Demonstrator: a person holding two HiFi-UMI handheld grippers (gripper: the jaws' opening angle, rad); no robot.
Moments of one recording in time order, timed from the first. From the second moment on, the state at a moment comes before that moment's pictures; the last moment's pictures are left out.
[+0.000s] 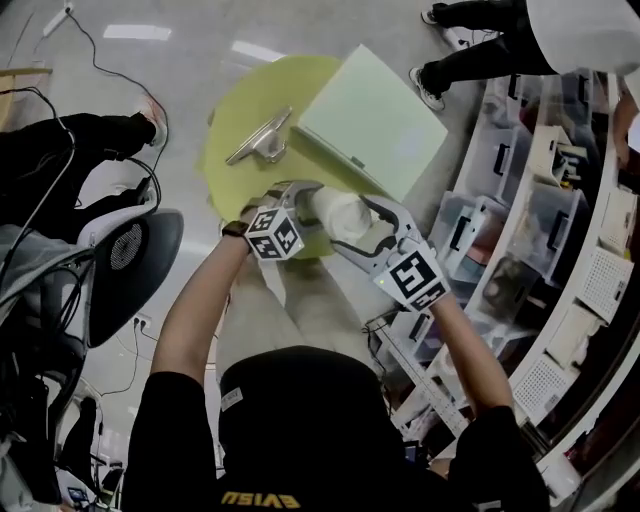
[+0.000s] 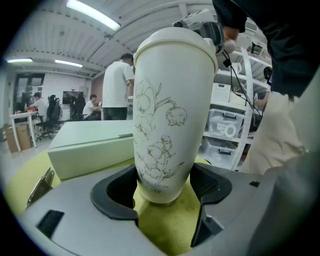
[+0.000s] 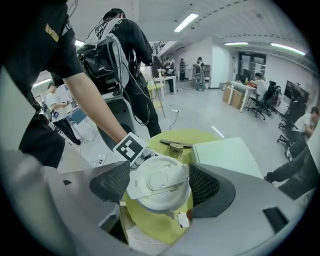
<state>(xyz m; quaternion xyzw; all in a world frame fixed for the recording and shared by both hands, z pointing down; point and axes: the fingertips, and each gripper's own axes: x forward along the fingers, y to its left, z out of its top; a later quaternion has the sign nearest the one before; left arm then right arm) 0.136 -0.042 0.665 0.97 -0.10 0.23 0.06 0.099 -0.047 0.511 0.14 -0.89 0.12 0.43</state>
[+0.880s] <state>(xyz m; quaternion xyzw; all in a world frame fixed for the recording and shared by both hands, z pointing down) 0.135 -0.040 0.667 0.96 -0.11 0.24 0.06 0.111 -0.068 0.490 0.37 -0.83 0.22 0.34</state>
